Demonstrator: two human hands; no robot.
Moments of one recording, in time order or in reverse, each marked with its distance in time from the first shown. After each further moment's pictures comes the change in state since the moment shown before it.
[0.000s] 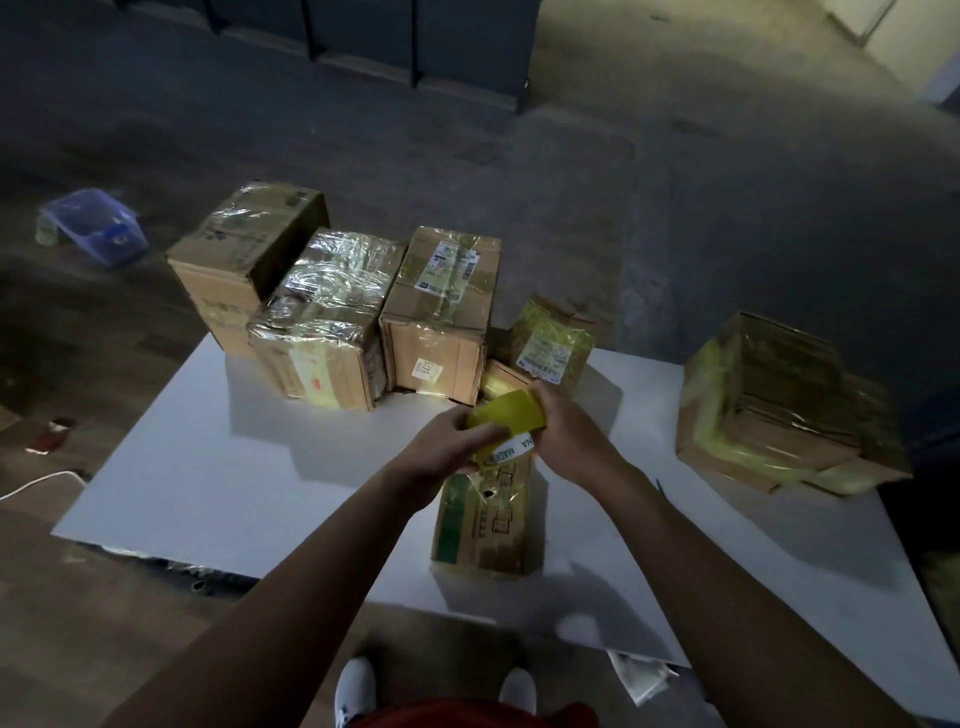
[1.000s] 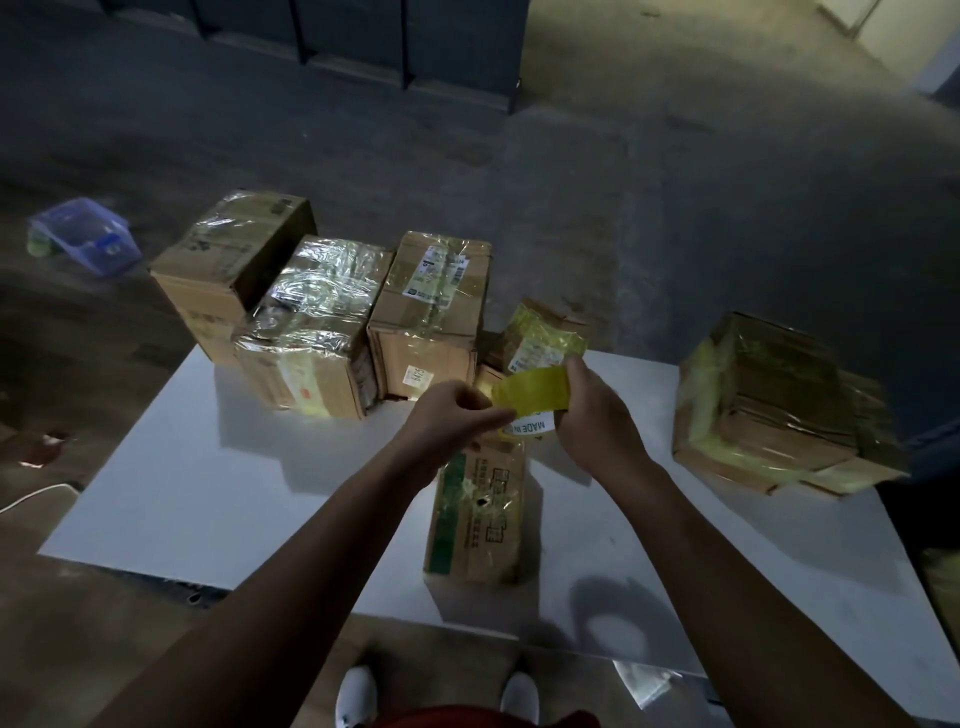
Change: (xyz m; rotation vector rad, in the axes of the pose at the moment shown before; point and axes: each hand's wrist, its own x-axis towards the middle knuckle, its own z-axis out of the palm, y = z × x) left_hand 0.004 0.041 0.009 0.190 0.146 0.049; right_hand -0.006 -0.003 -0.033 -0.142 0.258 0.007
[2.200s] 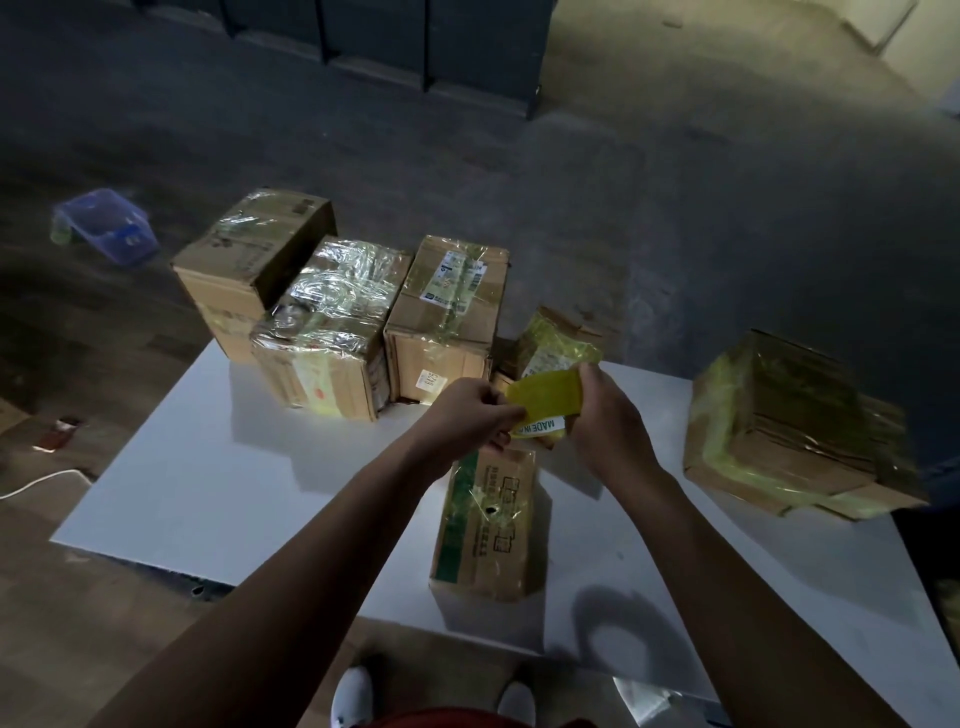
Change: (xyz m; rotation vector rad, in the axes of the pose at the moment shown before) left_hand 0.006 0.014 -0.005 -0.008 -0.058 -0.008; right_hand 0.003 -0.014 -0.005 0.008 0.015 -0.009
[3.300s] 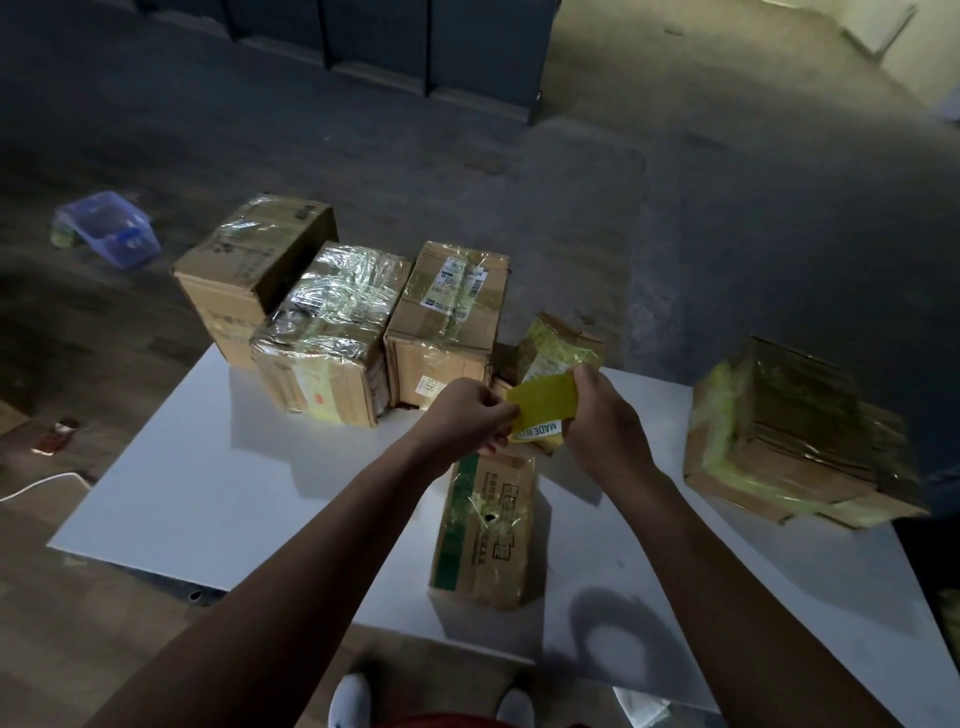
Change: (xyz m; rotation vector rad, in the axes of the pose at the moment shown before) left_hand 0.007 0.001 -0.002 0.129 0.044 0.039; right_hand 0.007 -0.001 0.000 -0.074 -0.001 -0.025
